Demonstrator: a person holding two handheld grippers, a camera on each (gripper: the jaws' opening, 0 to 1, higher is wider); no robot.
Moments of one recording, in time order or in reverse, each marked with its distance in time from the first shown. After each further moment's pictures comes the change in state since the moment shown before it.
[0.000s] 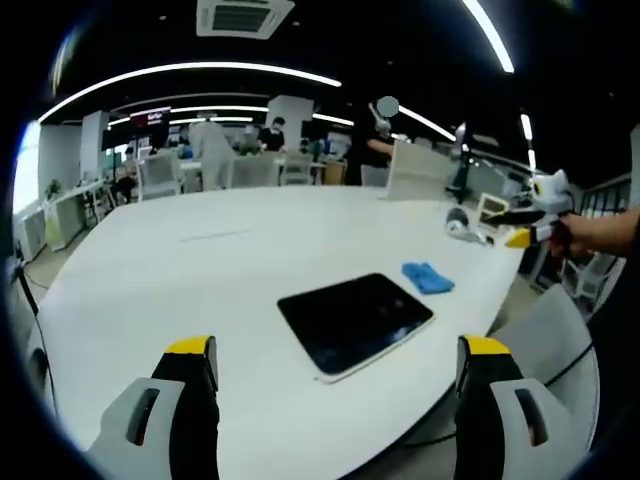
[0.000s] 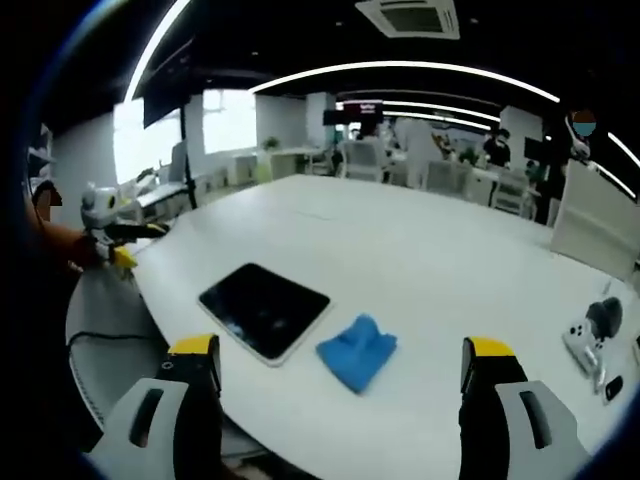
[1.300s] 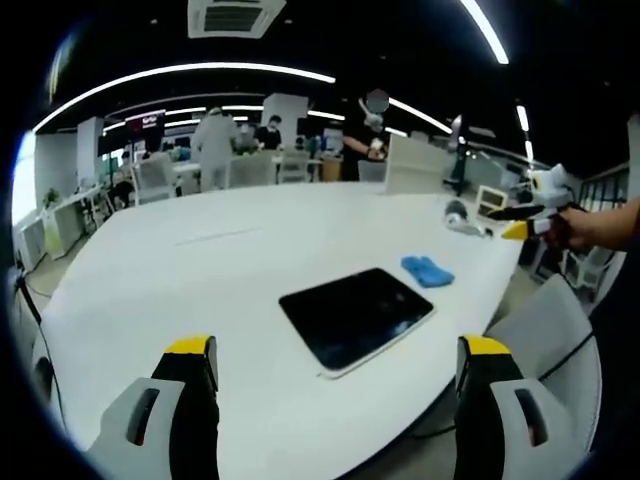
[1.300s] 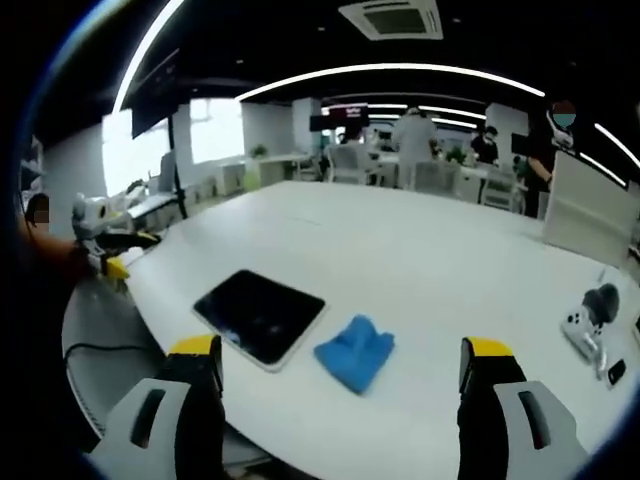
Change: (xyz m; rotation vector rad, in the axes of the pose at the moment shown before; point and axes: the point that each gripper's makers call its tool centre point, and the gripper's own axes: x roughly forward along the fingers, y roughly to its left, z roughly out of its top) left arm -0.004 0.002 0.001 0.040 0.000 0.008; right arm 0.002 -0.002 -0.001 0.039 -0.021 -0.038
